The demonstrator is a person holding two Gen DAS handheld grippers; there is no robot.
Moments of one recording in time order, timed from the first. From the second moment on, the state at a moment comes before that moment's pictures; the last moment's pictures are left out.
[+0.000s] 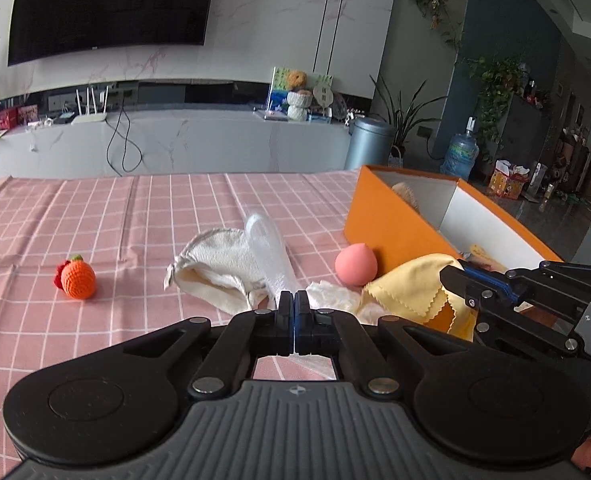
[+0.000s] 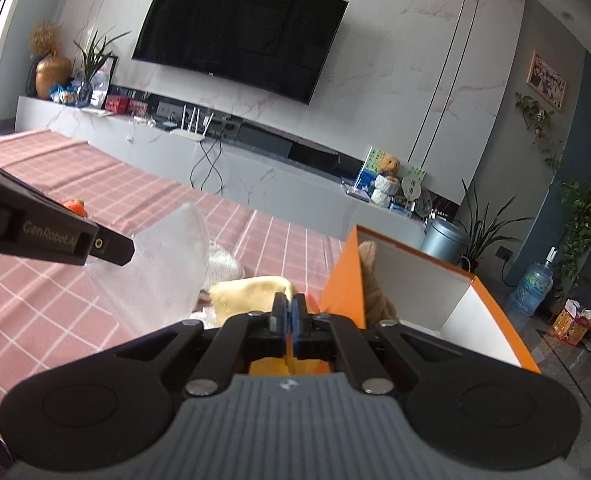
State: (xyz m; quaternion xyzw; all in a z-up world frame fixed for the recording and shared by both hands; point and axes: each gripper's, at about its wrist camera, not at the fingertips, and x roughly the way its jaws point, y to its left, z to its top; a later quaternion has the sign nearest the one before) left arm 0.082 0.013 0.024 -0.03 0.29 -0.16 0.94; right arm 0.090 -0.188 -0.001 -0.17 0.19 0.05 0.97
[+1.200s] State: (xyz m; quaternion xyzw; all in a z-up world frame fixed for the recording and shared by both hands) left arm 0.067 0.049 -0.047 -0.06 0.41 -0.13 0.90; right arm 0.085 -0.208 -0.059 -0.06 0.32 0.09 0.94
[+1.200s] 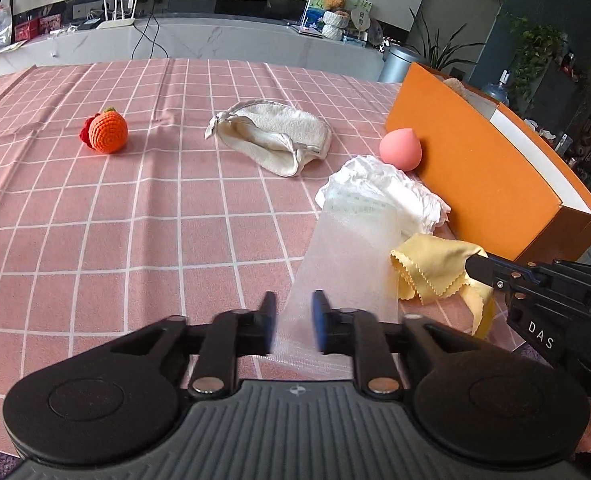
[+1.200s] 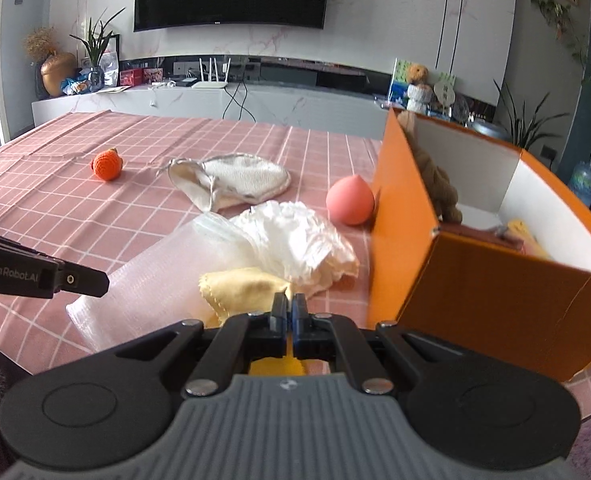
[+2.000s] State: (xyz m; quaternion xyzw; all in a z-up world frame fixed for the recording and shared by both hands) left arm 0.078 0.006 -0.066 0.03 0.40 -0.19 0.89; right arm 0.100 -0.228 -0.076 0.04 0.36 0.13 0.92
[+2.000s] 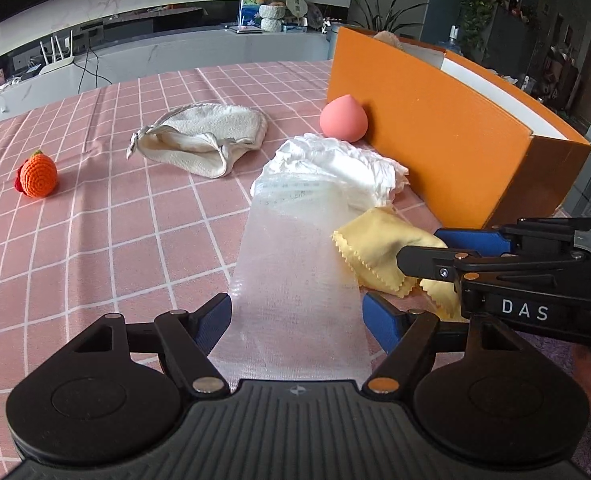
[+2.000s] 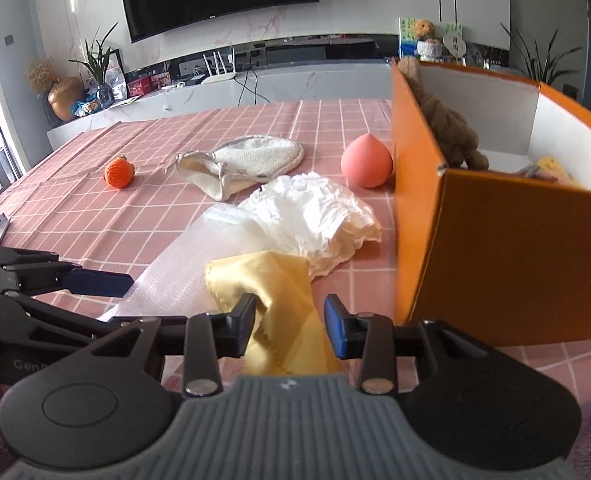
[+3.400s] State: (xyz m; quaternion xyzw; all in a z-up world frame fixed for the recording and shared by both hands) left arm 0.065 0.013 -0.043 -0.01 0.37 -0.18 0.91; right arm 0.090 -0.208 -0.077 -0.04 0.32 0.14 0.93
